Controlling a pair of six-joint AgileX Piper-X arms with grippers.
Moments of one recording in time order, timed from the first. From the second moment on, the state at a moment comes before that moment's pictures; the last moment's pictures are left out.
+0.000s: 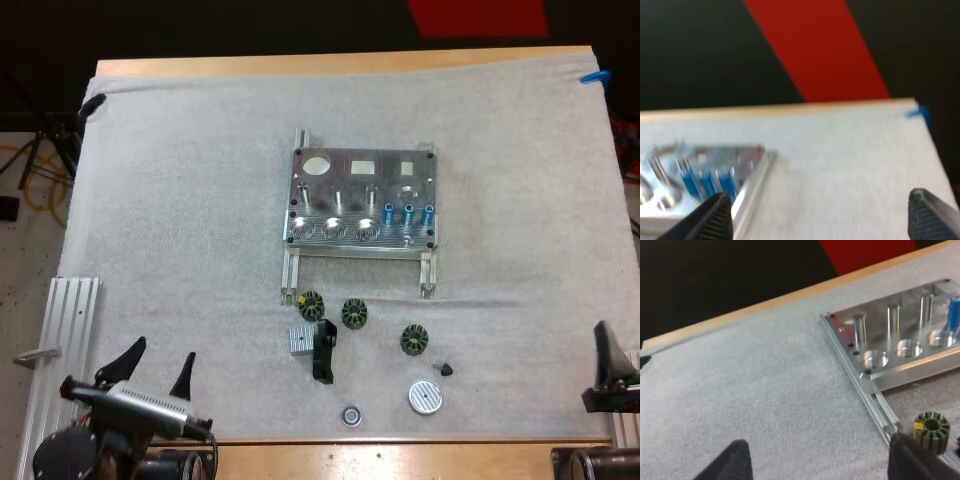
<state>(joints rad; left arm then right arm) -0.01 -0.01 -0.61 1.09 0.20 -1.53 0.05 -0.01 -0.63 0.95 -0.08 -1.80</state>
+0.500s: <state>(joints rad) -0.01 -0.01 -0.53 1.07 0.20 -1.53 0.05 -0.01 -0.49 0.98 -0.08 -1.80</state>
